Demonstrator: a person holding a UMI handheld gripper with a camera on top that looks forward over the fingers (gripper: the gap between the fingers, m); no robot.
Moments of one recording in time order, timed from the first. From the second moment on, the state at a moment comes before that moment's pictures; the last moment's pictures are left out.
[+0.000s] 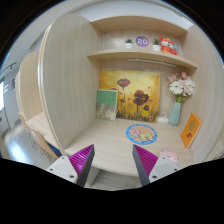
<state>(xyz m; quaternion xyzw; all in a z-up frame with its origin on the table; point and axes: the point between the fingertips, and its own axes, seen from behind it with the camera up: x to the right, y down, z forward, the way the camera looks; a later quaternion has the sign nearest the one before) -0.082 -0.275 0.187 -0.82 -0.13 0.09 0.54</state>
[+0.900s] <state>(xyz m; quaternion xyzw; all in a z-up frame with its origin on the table) 0.186 -0.196 0.002 -0.90 -0.03 -0.03 0.43</state>
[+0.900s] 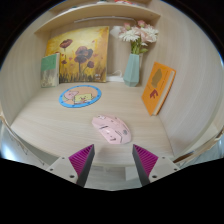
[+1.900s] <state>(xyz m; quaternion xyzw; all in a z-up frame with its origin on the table) 0.212 -0.076 -0.014 -0.93 0.04 0.00 0.38</state>
